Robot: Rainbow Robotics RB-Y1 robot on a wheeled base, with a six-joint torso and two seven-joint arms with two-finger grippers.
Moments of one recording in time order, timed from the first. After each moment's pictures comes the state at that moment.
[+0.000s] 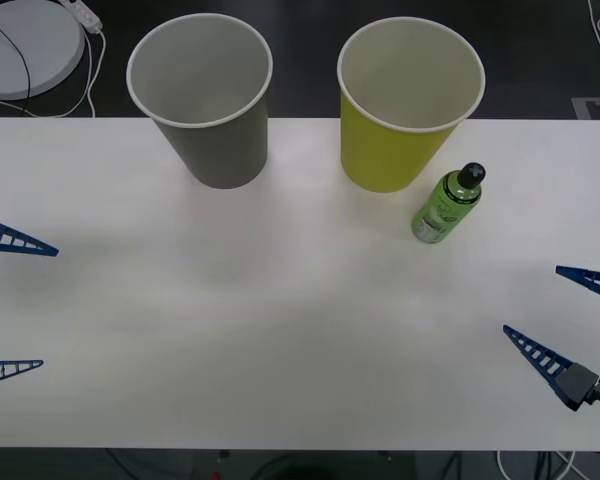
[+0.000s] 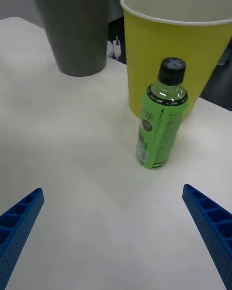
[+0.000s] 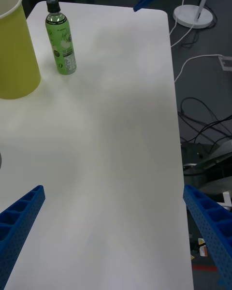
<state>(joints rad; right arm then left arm) 0.72 -0.94 -0.17 -2.08 0.77 -0.53 0.29 0.35 1.16 0.50 -2.02 -1.00 -1.38 0.08</state>
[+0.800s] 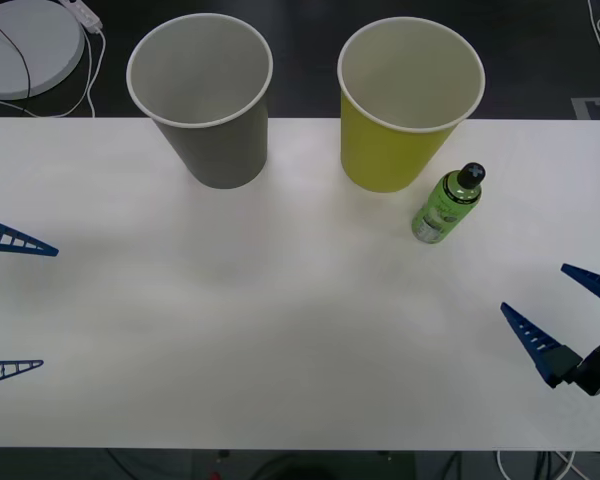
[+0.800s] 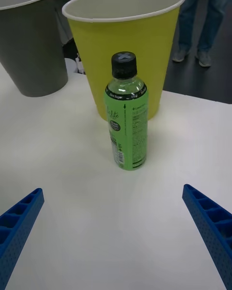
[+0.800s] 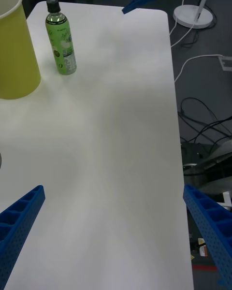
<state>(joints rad) 0.67 -0.79 -0.11 -2.04 0.73 -0.44 0.27 0.35 1.16 0.50 -2.02 -1.00 -1.38 0.08</state>
